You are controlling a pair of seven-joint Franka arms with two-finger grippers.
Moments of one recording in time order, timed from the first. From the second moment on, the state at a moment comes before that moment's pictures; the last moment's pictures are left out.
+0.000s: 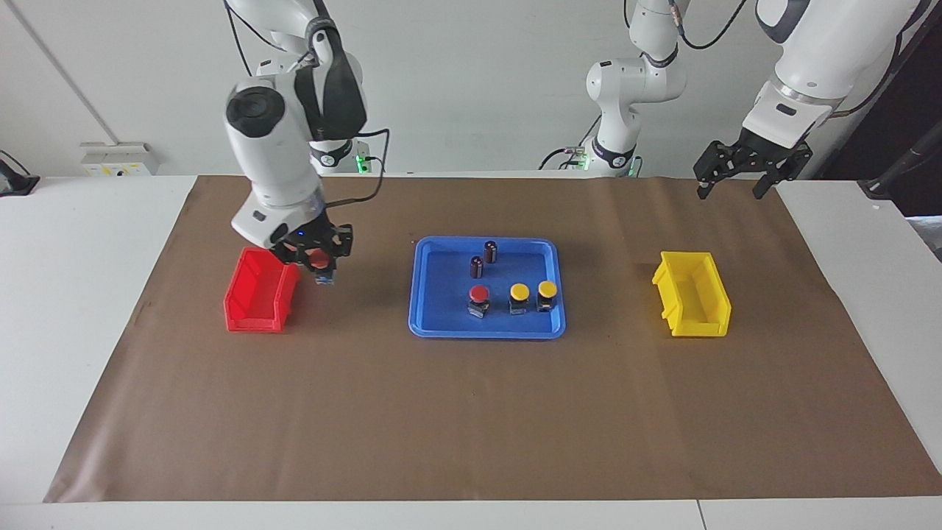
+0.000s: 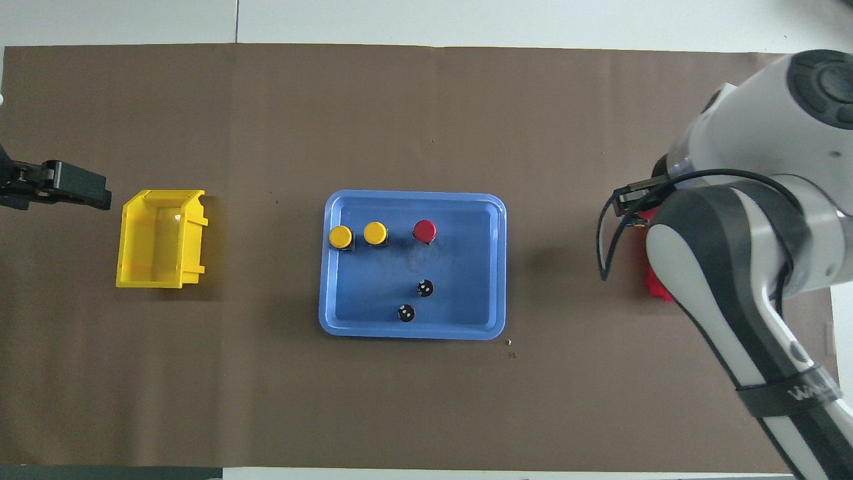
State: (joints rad) left arm -0.06 -0.02 -0.09 -1.54 0.00 1.50 -0.05; right arm 0.02 0.01 0.02 -1.88 -0.02 1.83 -0.14
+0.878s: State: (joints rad) left arm -0.06 -0.02 -0.09 -1.55 0.00 1.50 -0.06; right arm -0.14 -0.09 0.03 -2.31 -0.02 2.24 -0.29
